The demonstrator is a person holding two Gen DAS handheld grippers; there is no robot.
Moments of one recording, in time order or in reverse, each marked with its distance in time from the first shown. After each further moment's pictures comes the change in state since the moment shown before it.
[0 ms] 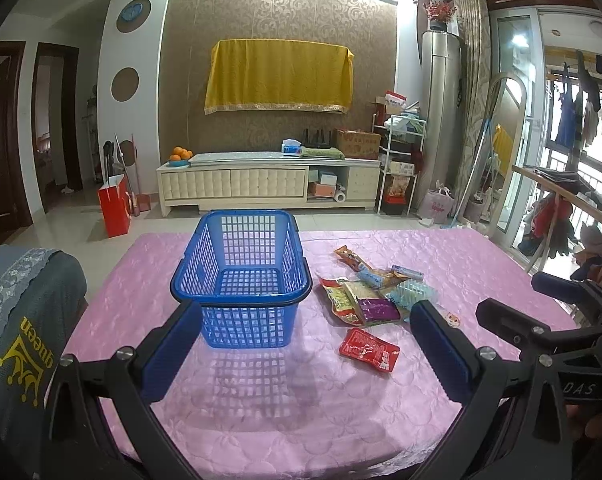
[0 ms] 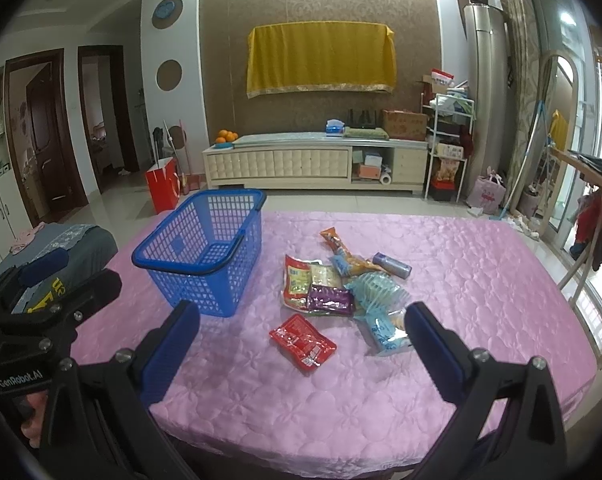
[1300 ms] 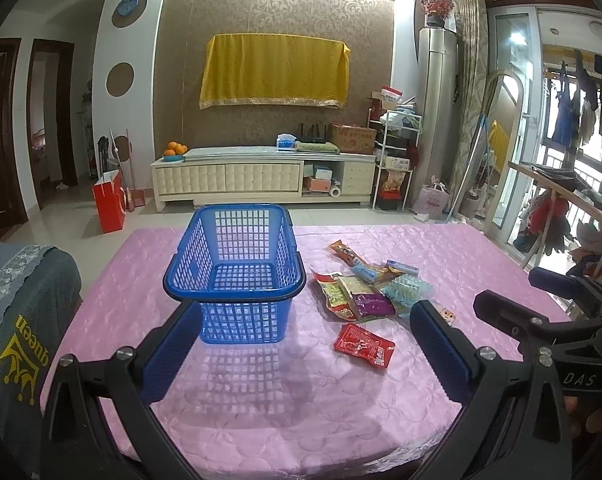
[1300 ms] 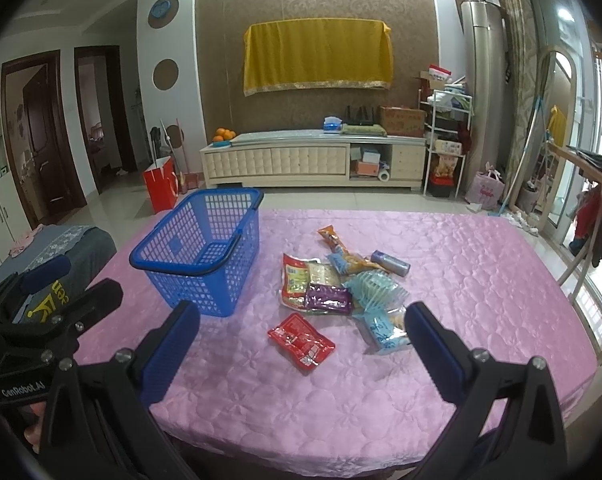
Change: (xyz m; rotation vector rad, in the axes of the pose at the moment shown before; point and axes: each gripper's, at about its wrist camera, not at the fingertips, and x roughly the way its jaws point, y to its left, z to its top) left arm 0.005 -0.003 -0.001 -0.004 0.023 -0.021; right arm 0.006 -0.007 -0.001 0.016 0.012 -0.004
